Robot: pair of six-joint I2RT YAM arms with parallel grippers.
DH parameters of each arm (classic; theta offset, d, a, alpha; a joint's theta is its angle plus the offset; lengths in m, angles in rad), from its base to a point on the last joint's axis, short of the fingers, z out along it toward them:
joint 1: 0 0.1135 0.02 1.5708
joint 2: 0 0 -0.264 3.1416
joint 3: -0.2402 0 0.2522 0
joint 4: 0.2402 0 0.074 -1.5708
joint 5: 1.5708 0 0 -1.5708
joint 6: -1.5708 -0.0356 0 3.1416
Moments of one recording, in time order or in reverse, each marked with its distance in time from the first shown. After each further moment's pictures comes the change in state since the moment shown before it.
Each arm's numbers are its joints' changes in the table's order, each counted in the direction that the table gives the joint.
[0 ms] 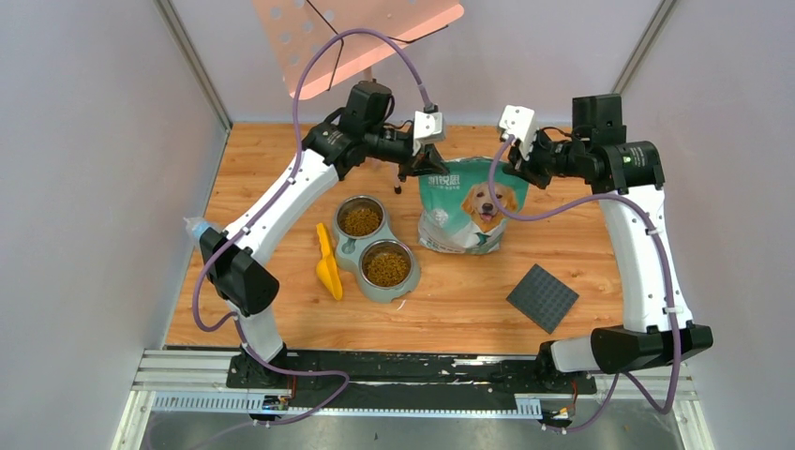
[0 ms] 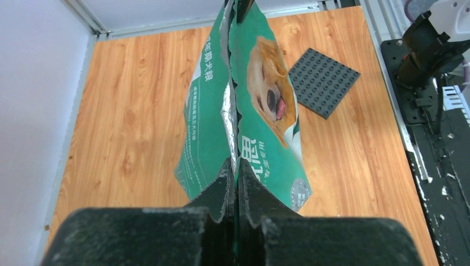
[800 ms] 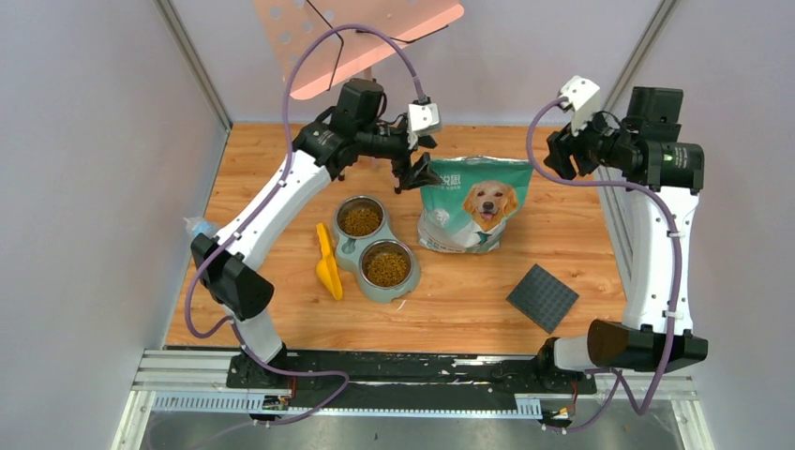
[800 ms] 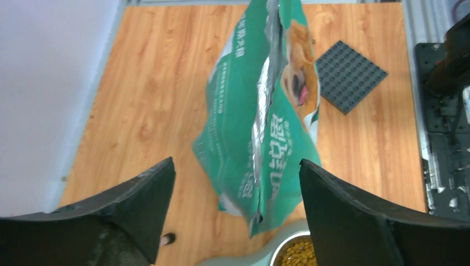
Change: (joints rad) left arm 0.004 0.019 -0.002 0.013 -0.108 0.058; right arm -0.238 0.009 -0.062 0.017 0.062 -0.153
